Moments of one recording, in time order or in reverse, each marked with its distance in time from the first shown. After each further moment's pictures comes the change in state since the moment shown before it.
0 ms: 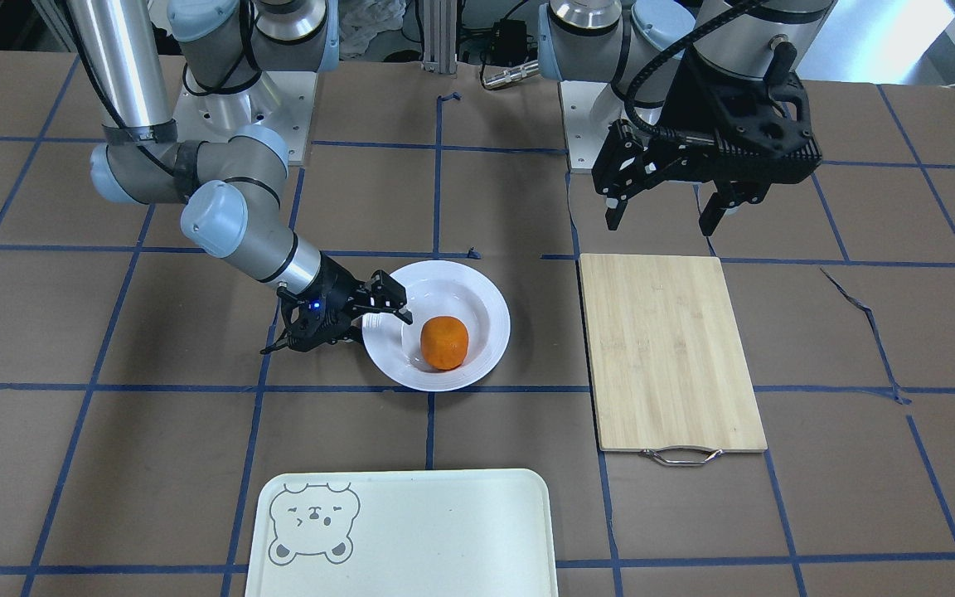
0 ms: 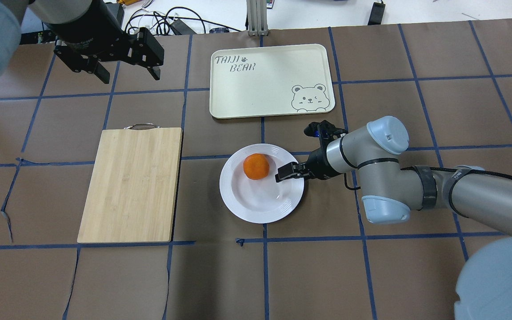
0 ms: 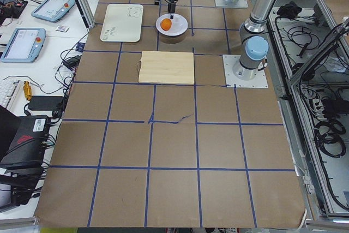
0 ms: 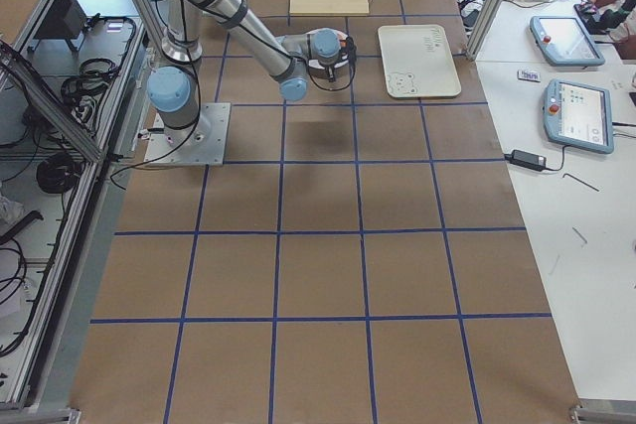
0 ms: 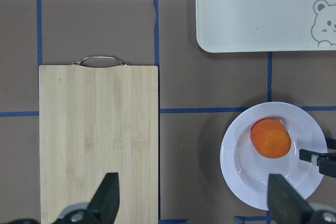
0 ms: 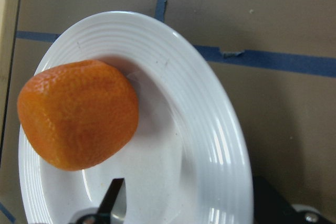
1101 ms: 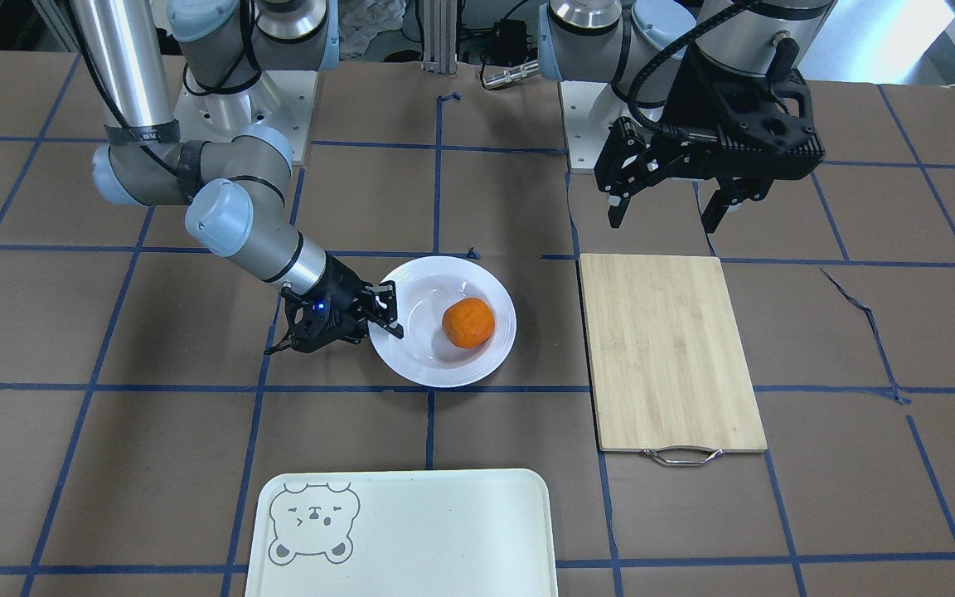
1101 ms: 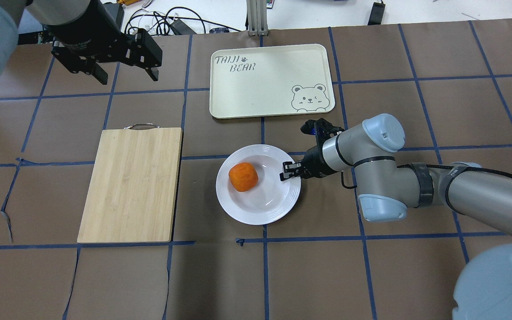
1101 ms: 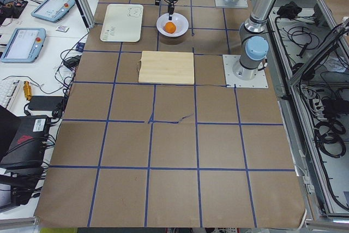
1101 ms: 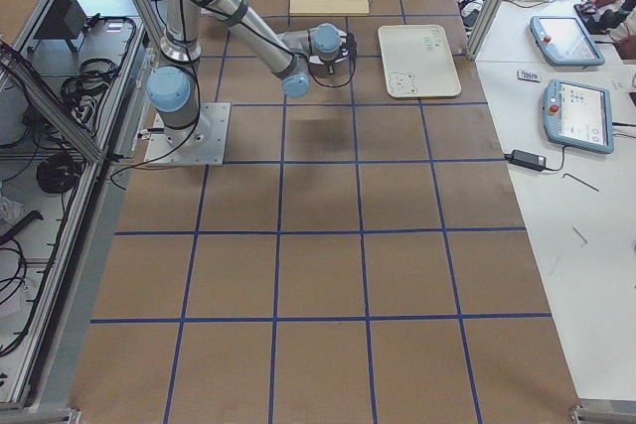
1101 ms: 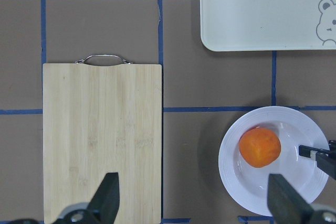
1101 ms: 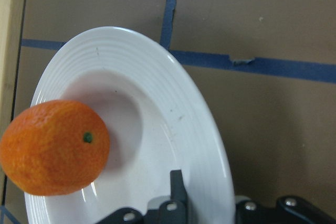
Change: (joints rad) left arm 0.002 0.007 -0.005 -0.001 0.003 0.000; right arm 0.008 -0.002 -0.030 0.005 0.007 0.034
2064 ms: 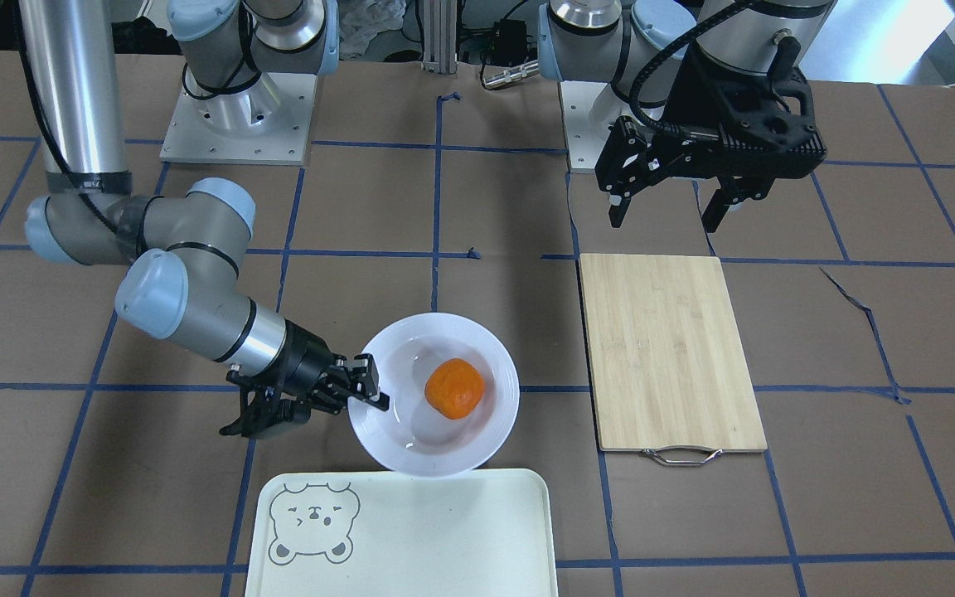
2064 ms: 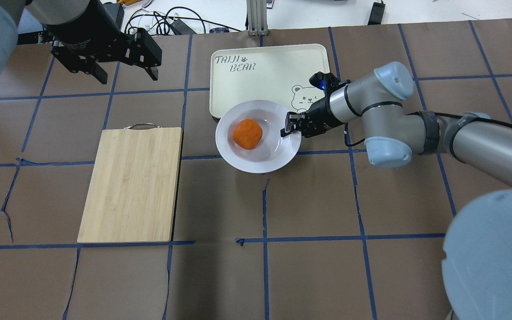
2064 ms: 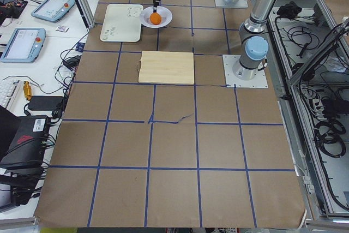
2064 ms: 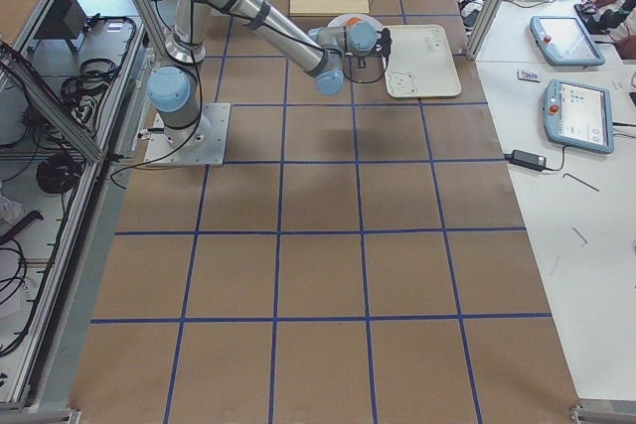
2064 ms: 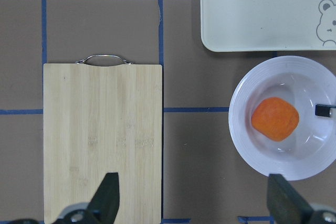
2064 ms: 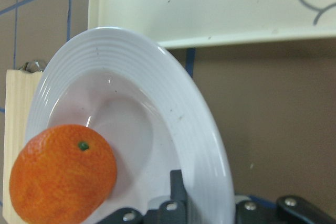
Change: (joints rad) left arm 0.001 0.000 0.001 0.000 0.000 -0.001; right arm -0.060 0.150 -0.364 0.207 0.082 0.098
